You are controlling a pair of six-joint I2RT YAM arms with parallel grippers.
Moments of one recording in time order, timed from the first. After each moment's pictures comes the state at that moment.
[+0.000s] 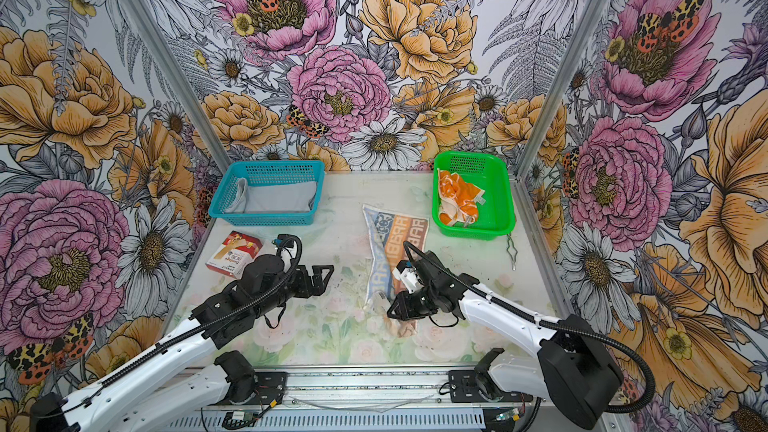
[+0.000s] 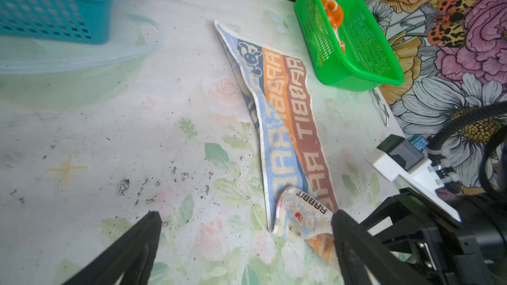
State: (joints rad) left arm -0.75 0.79 0.59 -0.38 -0.12 -0.61; right arm 0.69 1.14 0.57 -0.46 -0.54 0.52
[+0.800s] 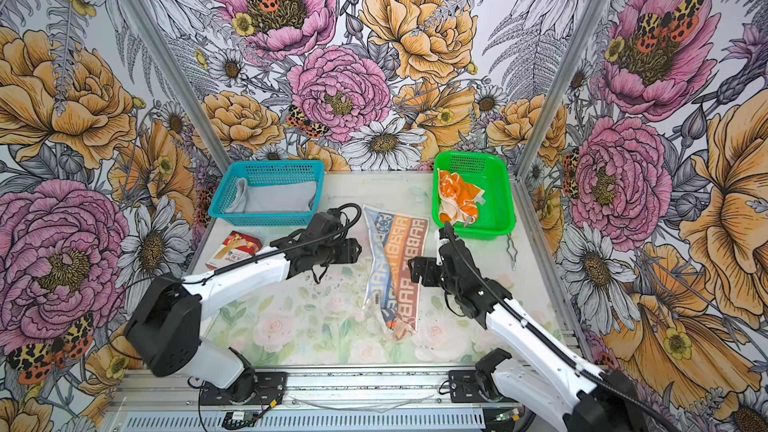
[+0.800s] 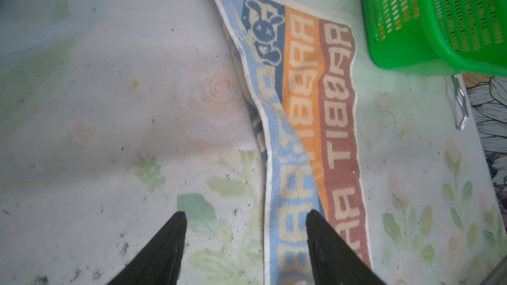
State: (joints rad) left arm -0.61 1.62 1.10 -0.32 -0.02 -0.54; right arm 0.46 1.07 0.66 -0.30 -0.05 0.49
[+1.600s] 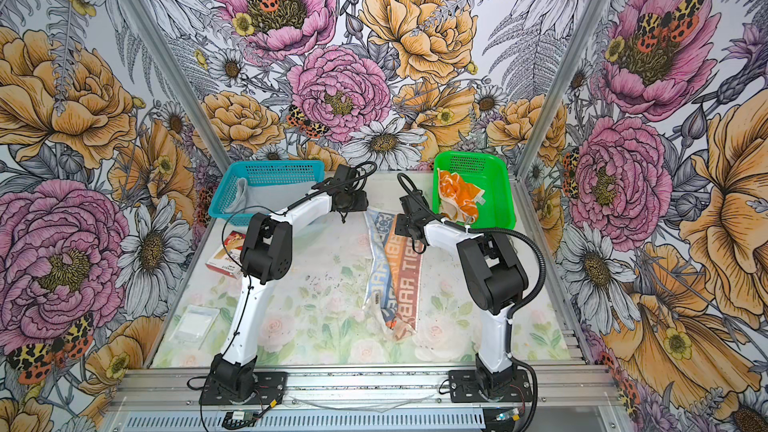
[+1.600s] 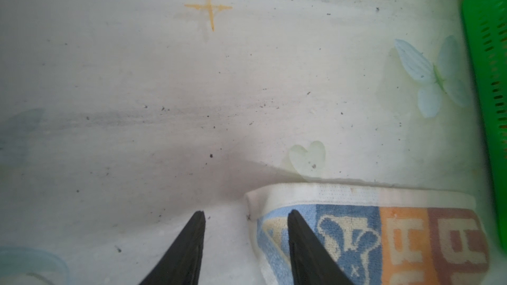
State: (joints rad) left arm -0.43 2.43 2.05 -0.52 0.06 -0.39; right arm 0.40 1.95 1.26 -0.21 0.08 0.48
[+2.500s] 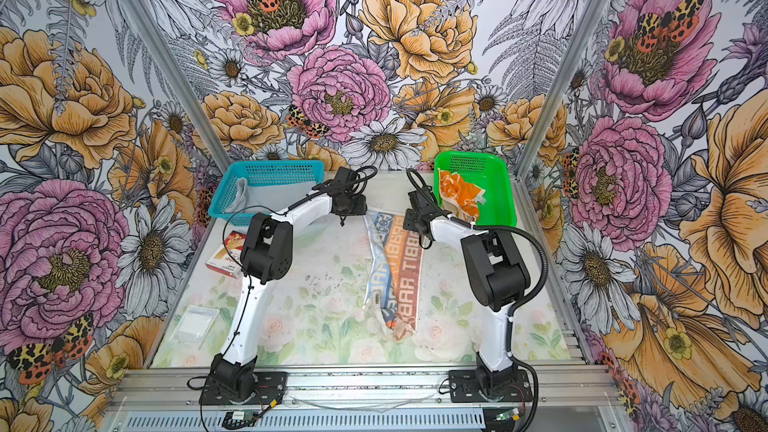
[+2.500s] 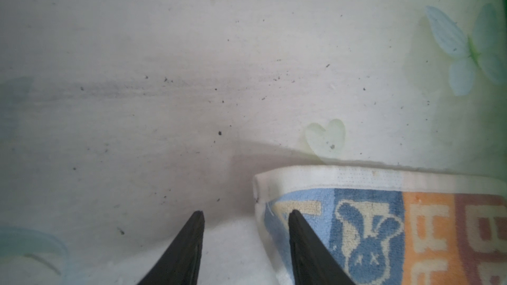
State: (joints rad) left arm -0.42 2.43 2.03 -0.56 0.05 -0.38; right arm 0.34 1.95 1.28 -0.21 0.11 0.48
